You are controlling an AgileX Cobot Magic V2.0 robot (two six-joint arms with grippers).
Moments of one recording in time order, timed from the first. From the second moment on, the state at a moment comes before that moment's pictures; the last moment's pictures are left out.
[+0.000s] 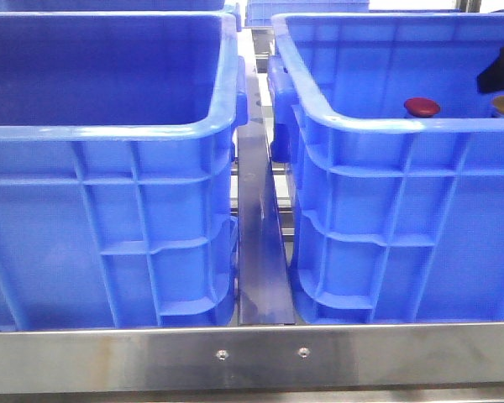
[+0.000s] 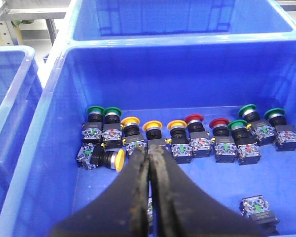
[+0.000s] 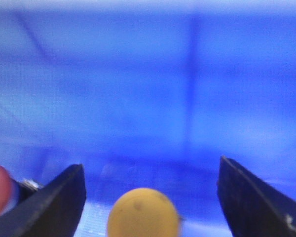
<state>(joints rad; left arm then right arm) -0.24 0.38 -0.67 0.37 0.67 -0.40 -0.25 1.72 -1.04 1.81 0.41 -1.97</state>
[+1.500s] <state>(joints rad) -0.24 0.38 -0.67 0.36 0.67 -0.40 -0.14 0.42 -0.42 1.81 0.26 -1.93</state>
